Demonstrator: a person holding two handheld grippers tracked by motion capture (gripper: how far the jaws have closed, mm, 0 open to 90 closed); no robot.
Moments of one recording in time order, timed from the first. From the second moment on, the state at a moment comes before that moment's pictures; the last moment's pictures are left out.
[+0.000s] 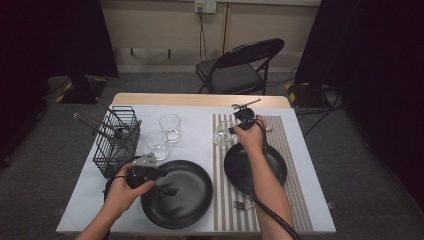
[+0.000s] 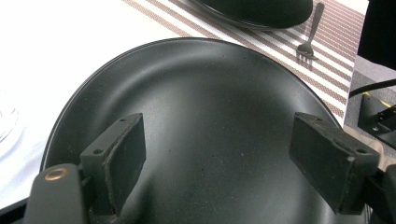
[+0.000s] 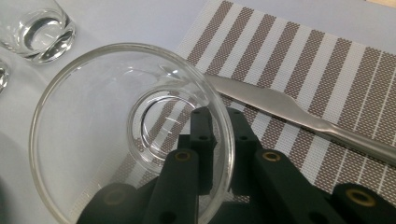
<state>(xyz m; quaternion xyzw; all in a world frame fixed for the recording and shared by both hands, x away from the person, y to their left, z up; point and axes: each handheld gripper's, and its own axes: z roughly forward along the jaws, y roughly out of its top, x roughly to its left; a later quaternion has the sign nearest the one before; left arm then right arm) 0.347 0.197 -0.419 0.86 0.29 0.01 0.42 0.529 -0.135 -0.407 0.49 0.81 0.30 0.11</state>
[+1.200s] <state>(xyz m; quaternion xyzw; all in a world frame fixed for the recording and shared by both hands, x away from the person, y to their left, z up) 0.348 0.197 -0.417 0.86 0.29 0.01 0.43 0.528 -0.142 -0.411 0.50 0.81 0.28 0.12</state>
